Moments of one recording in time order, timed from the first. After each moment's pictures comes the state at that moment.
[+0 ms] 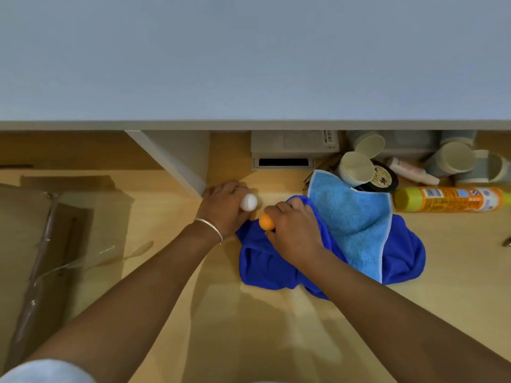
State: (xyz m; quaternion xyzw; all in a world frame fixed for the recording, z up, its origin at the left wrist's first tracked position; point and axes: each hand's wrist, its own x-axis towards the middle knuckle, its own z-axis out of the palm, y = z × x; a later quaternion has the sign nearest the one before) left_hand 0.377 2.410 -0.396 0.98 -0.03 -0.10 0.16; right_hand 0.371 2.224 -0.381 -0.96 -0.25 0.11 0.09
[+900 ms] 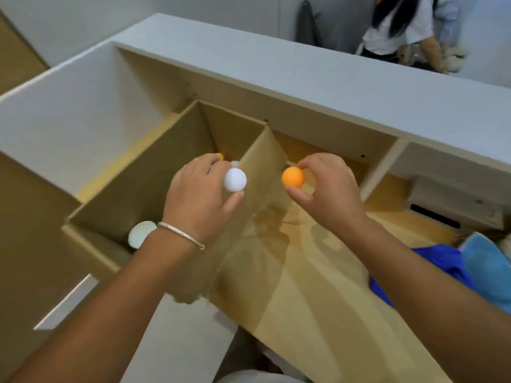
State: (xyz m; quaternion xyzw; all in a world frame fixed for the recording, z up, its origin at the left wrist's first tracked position) left_hand 0.078 2.604 -0.179 0.95 0.26 0.17 0.06; right_hand 0.254 2.450 -0.209 -0.85 -0.44 -0.02 0.30
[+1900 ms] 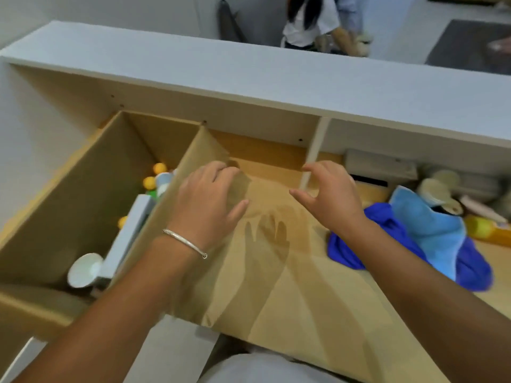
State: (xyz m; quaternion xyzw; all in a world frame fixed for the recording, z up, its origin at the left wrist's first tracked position) left_hand 0.130 2.550 -0.192 0.98 0.12 0.12 0.09; right_hand 0.274 2.354 -0.239 -0.92 -0.30 -0.05 0.25
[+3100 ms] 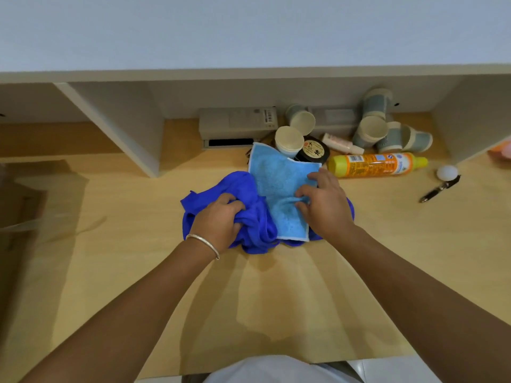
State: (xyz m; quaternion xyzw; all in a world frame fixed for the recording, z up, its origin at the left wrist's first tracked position) left_hand 0.293 2.283 -0.369 0.97 -0.02 -0.12 0.21; right_hand 0.348 2.048 -0.351 -0.98 -0.14 0.05 0.15
